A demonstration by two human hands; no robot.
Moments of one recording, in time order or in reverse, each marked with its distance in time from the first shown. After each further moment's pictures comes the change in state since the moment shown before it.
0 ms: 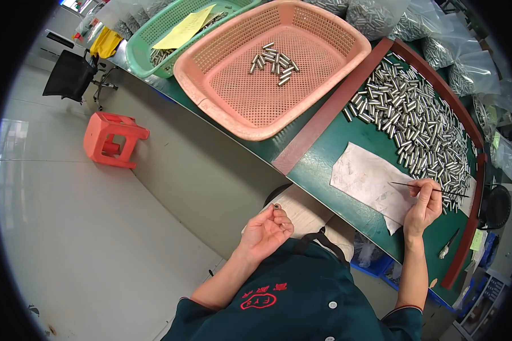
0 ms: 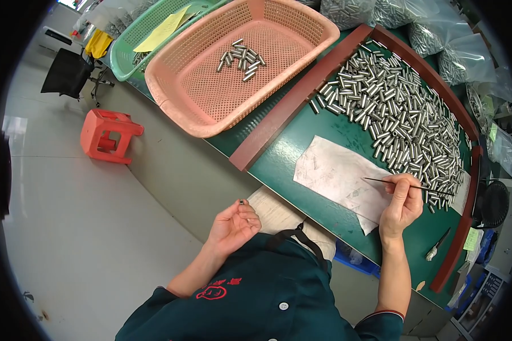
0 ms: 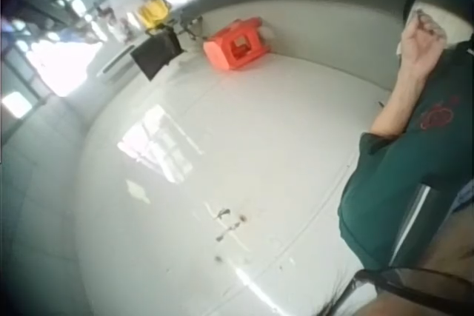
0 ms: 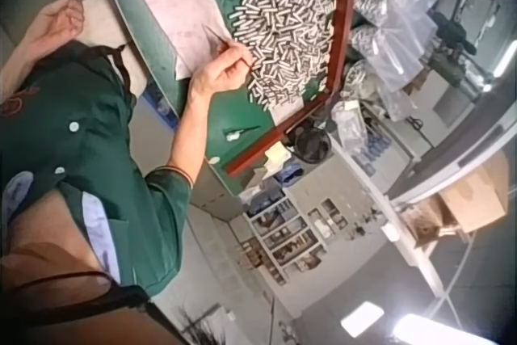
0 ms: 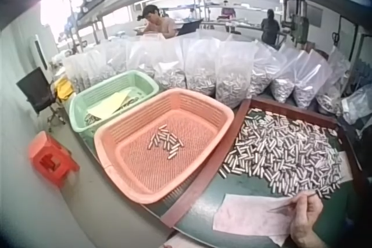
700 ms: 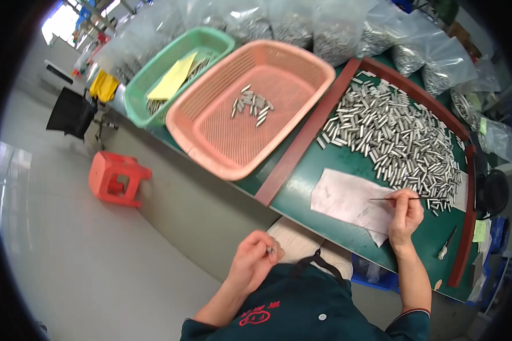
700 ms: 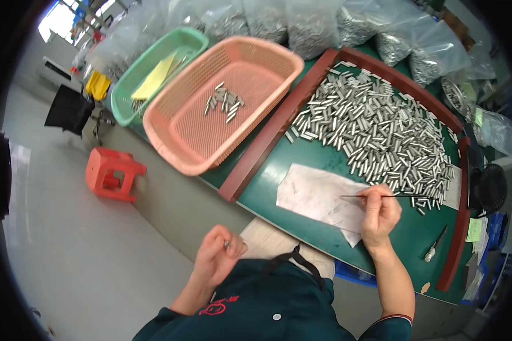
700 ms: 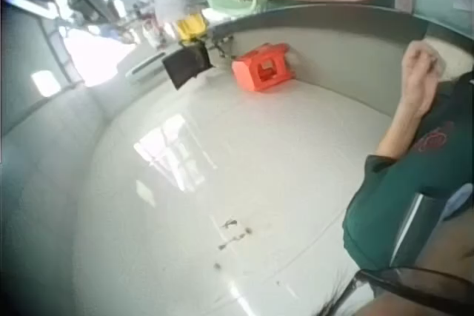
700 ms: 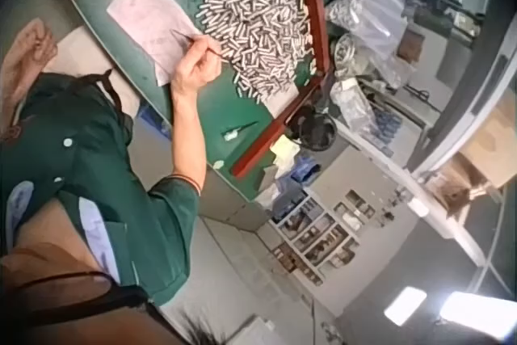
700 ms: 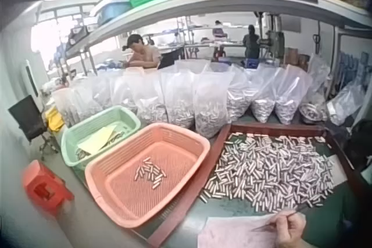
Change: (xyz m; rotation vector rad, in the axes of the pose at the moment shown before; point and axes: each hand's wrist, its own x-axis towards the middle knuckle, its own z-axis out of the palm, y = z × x) left_hand -0.025 -0.020 0.057 0.745 -0.399 0.298; right_hand 0.005 -0.009 0.004 0.006 -0.023 -0.039
